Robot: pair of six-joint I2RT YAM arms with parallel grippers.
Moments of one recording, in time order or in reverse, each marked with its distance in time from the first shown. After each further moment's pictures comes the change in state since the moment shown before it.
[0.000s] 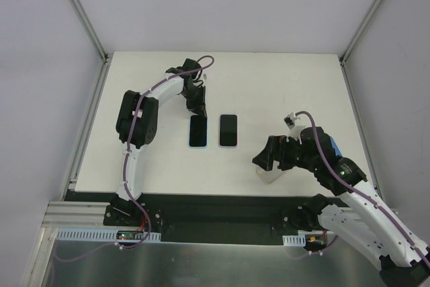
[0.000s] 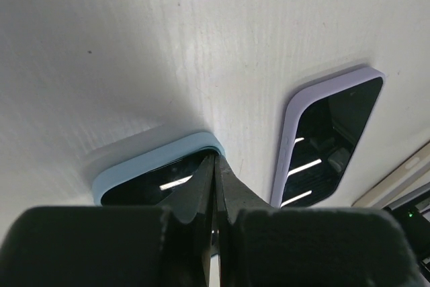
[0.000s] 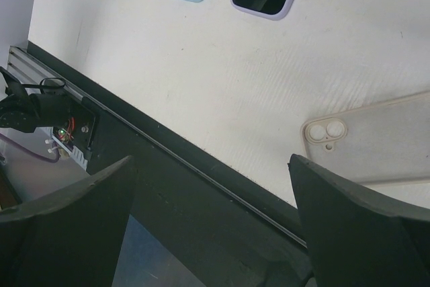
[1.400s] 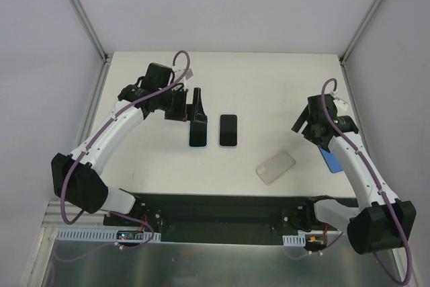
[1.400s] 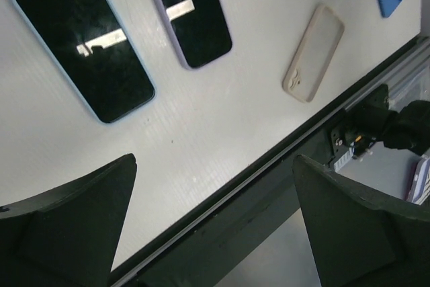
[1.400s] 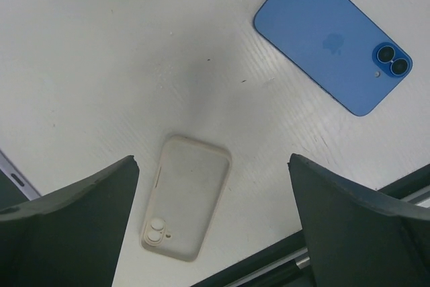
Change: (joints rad) left arm -0.036 -0.829 -0.431 0.016 0.097 0.042; right arm -0.408 0.455 0.264 -0.235 0.607 0.177
